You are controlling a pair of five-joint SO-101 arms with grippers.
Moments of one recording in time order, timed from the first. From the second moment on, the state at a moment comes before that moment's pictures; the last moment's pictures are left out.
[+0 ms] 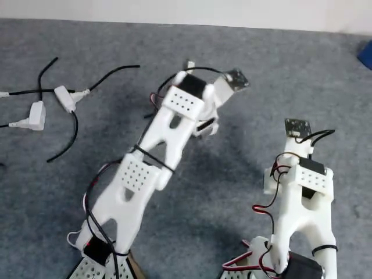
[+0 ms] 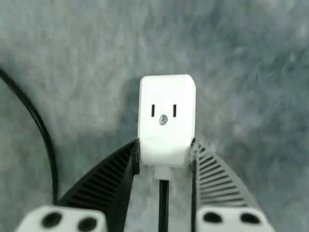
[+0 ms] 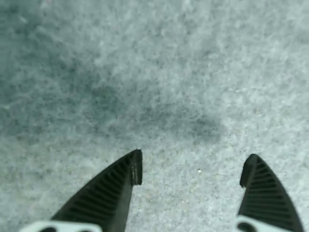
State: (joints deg) left arm 24.0 60.3 -69.9 101.3 -21.0; right arm 16.0 -25.8 55.5 55.7 17.4
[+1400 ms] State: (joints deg) left arm 1.4 6.2 4.1 80.9 -41.8; right arm 14.8 -25.8 55.5 59.8 20.2
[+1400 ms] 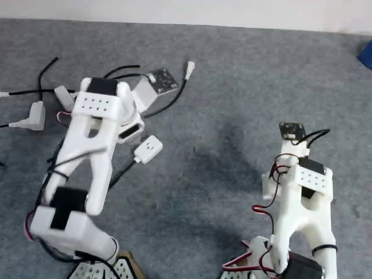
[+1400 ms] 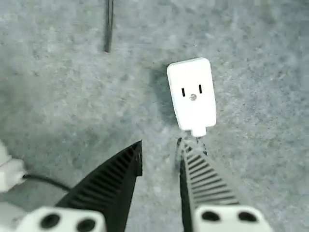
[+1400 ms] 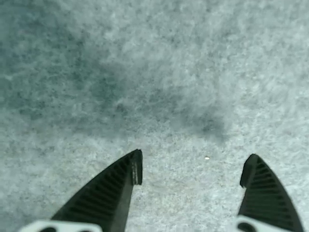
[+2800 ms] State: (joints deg) left arm 9.8 11.6 13.4 71.8 -31.2; right arm -2.5 -25.8 55.5 66.7 15.3
